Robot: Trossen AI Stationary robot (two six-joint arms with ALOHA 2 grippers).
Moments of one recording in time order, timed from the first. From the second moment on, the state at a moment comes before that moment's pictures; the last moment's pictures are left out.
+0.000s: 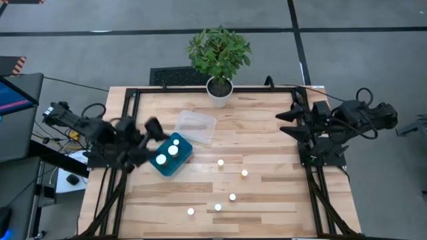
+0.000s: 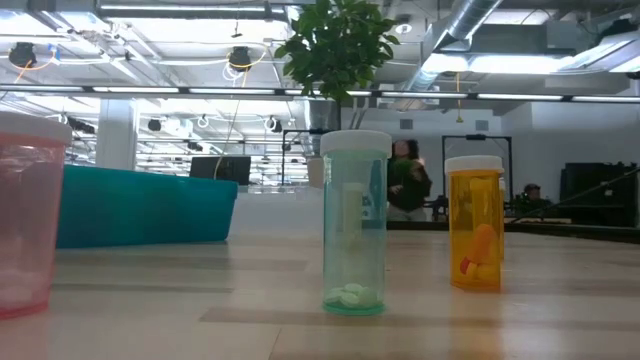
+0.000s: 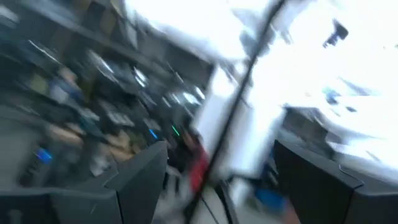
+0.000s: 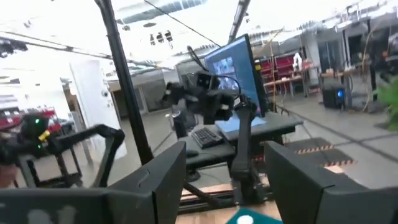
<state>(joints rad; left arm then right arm) -0.46 0.88 0.86 0.49 -0.30 -0.31 0.30 0.62 0.89 0.00 0.26 0.17</state>
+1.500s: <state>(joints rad) -0.30 0.72 0.86 0.21 -0.54 -0.53 0.31 0.35 0.89 -0.24 0.26 0.12</state>
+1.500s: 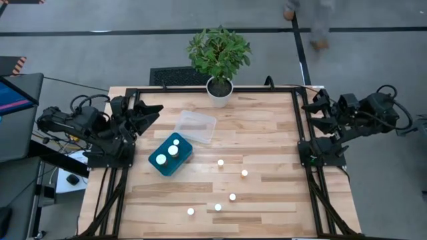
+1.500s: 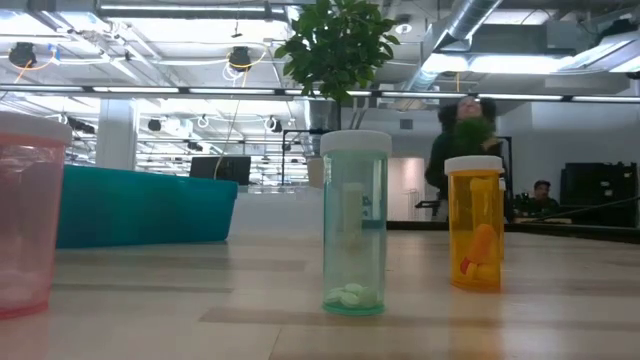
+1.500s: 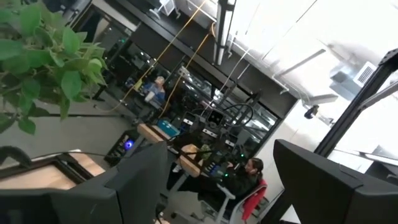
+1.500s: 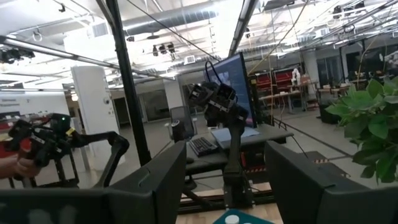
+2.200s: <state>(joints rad) -0.30 0.65 0.86 0.16 -0.70 -0.60 0.30 0.40 0.89 -0.21 0.26 0.15</state>
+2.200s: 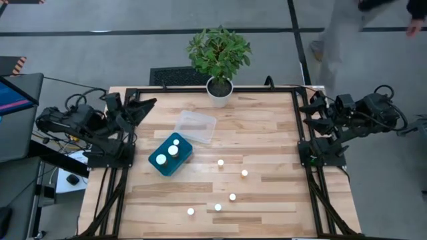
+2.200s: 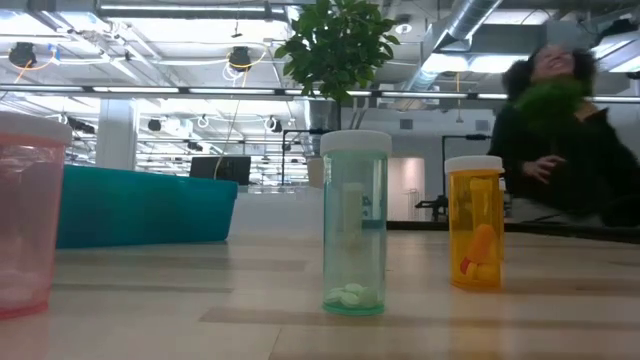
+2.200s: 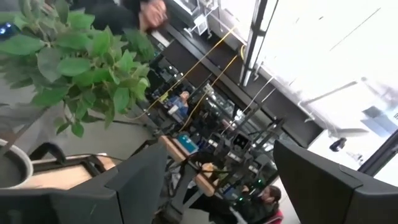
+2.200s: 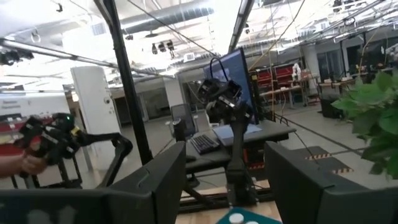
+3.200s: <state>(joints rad) -0.30 0.57 0.86 0.02 -0.50 -0.59 0.30 0.59 0.89 0.03 0.32 0.02</state>
